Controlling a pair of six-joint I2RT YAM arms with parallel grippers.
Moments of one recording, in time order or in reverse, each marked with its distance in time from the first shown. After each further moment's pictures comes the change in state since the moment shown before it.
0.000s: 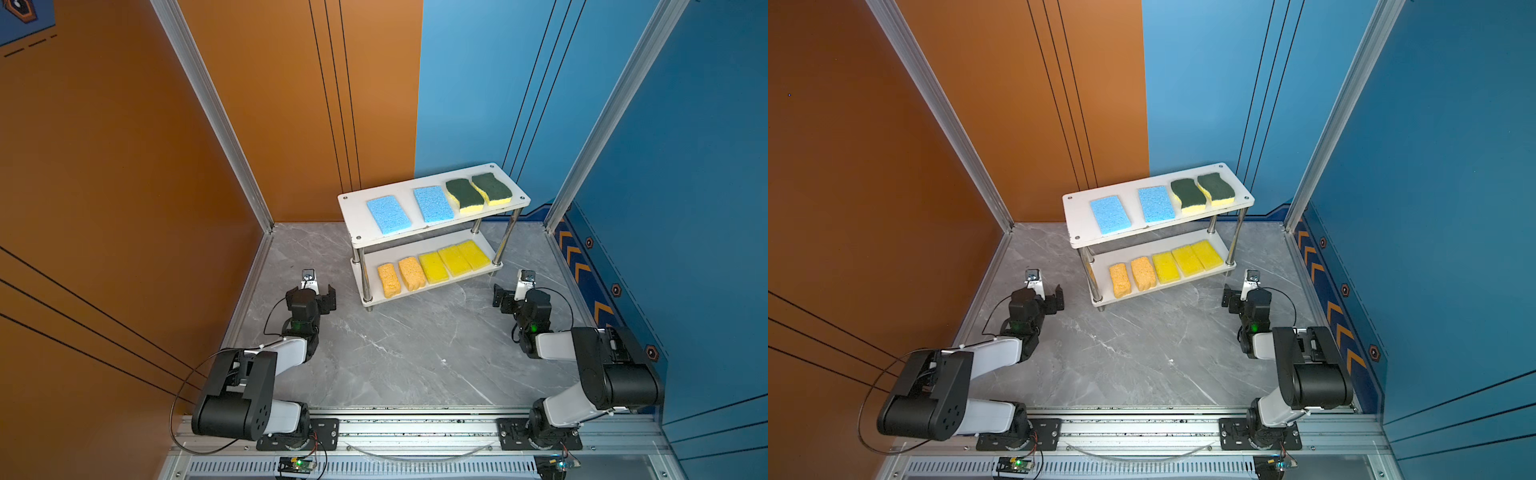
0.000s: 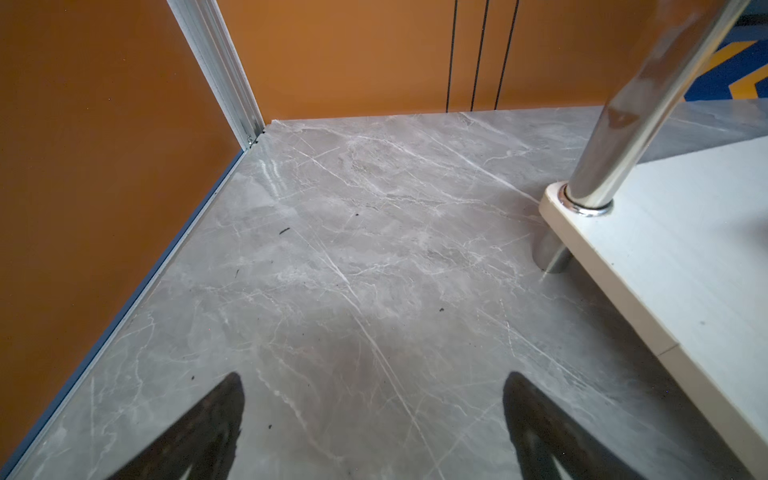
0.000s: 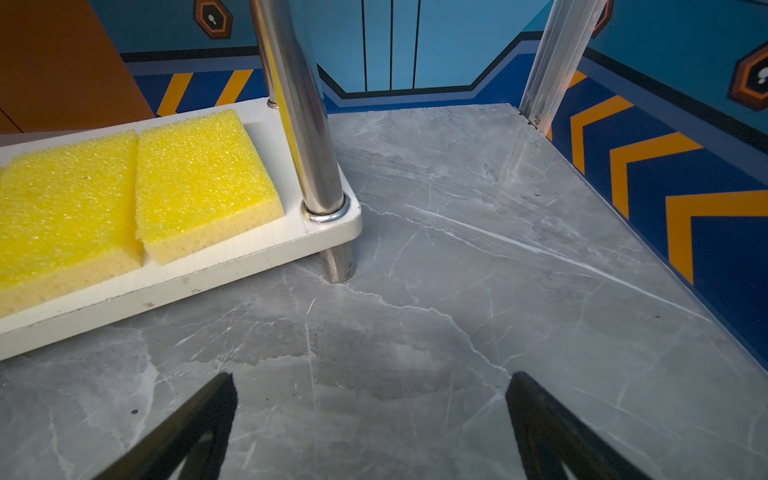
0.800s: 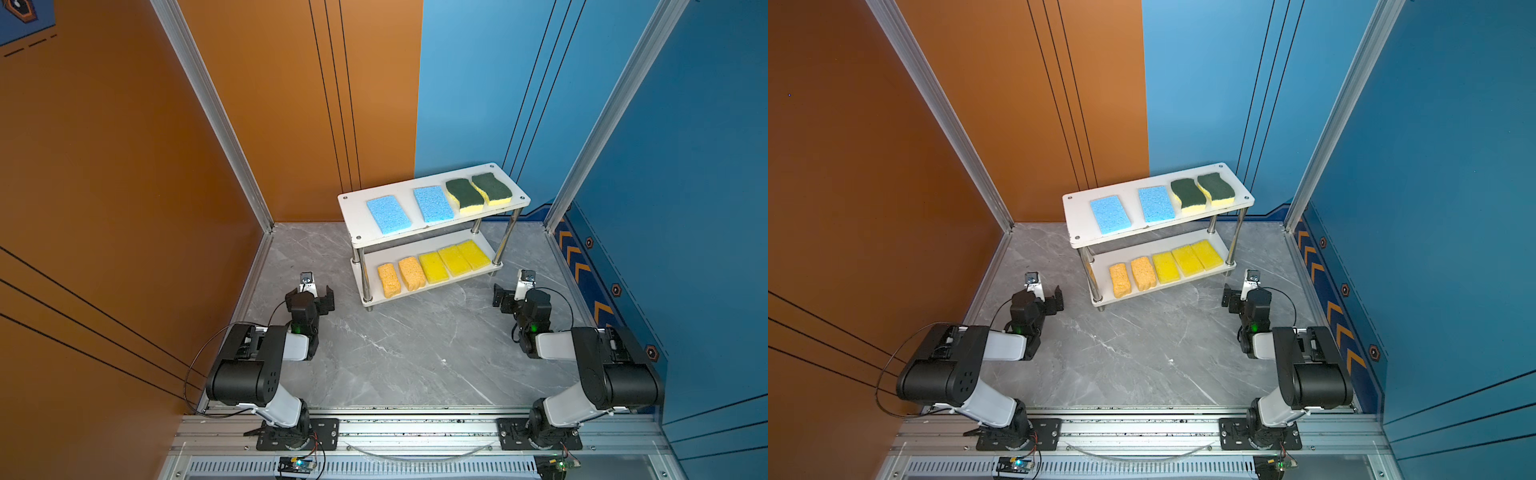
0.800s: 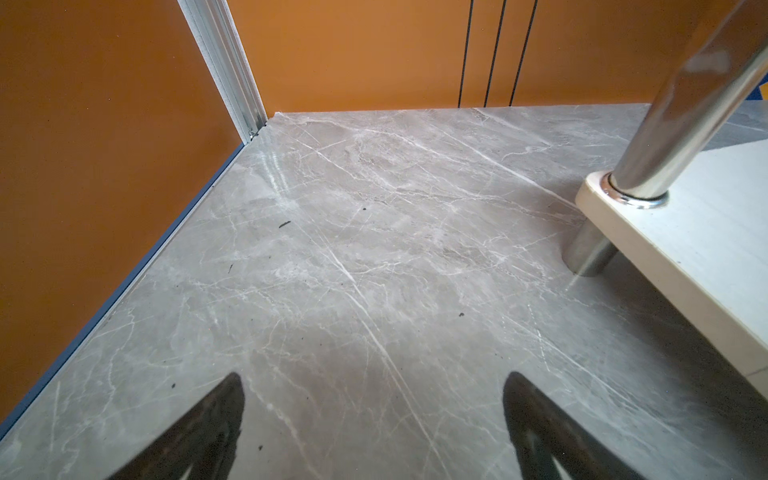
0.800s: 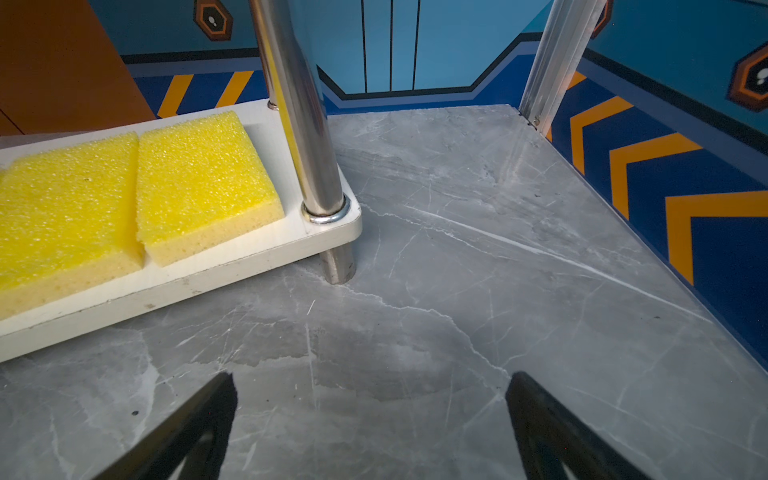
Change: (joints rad) left arm 0.036 0.148 -0.018 0.191 0.023 -0.005; right arm 0.000 0.000 0.000 0.001 0.000 0.000
